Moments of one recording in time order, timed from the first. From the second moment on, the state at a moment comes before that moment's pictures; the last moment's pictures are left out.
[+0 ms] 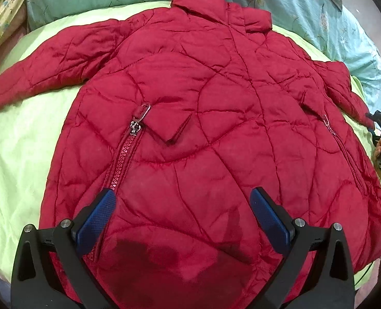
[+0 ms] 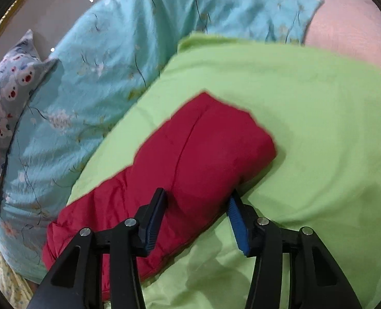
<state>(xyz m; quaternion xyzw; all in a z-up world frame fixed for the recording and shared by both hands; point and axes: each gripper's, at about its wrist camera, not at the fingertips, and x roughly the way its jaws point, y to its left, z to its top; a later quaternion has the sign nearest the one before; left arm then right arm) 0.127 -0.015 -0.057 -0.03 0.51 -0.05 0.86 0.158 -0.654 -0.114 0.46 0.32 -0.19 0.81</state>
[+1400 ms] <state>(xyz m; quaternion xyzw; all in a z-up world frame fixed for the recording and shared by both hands) 0.167 0.083 -0.029 -0.21 0.48 -0.12 0.84 0.272 -0.201 0.003 0.18 0.39 0.25 0.87</state>
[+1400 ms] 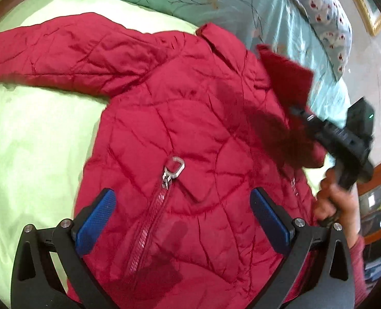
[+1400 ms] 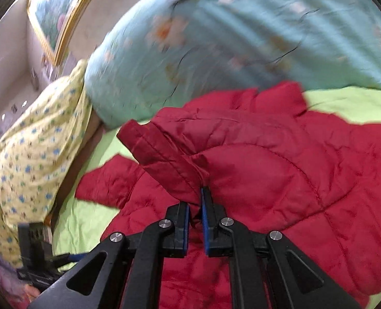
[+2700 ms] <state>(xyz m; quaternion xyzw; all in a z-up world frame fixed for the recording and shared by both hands) 0.324 0.064 -0.031 -0.10 0.45 -0.17 0.87 0.241 -0.186 -0.027 0.12 0.40 0.22 0.88</state>
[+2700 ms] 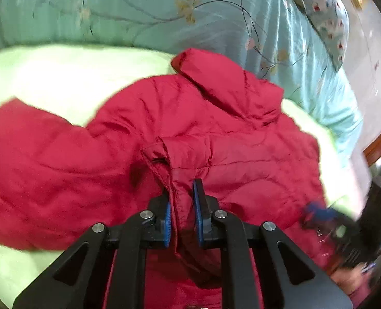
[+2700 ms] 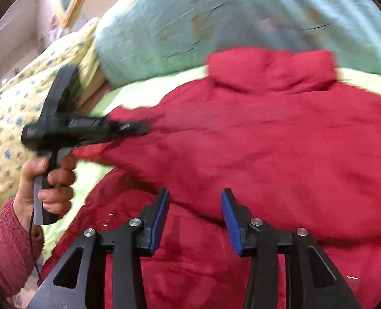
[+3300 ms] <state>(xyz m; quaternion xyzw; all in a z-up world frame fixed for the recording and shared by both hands) 0.267 0.070 0.013 -0.12 0.37 -0.17 0.91 0.293 -0.272 -0.078 0.12 0.45 0.04 0.88</state>
